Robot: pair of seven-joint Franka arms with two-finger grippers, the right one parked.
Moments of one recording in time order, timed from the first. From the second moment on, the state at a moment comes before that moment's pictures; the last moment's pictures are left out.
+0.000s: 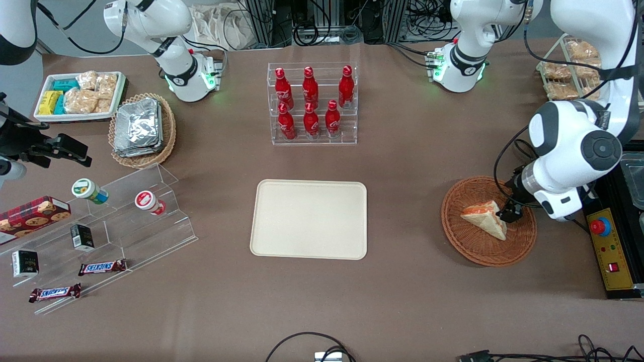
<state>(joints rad) -0.11 0.19 0.06 -2.05 -0.02 2.21 -1.19</state>
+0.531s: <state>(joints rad) -0.11 0.22 0.06 -2.16 -0.02 2.37 -1.19</state>
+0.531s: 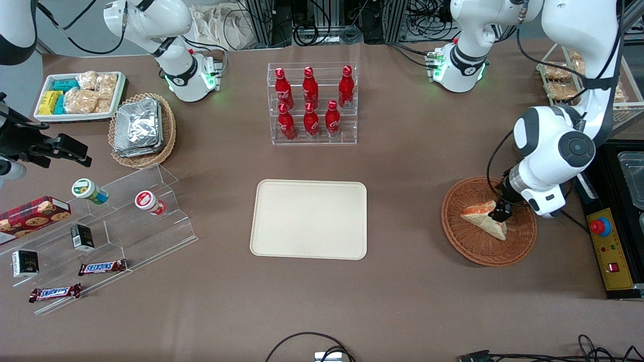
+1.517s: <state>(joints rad) -0.12 0.30 0.05 -2.16 0.04 2.44 -1.19</state>
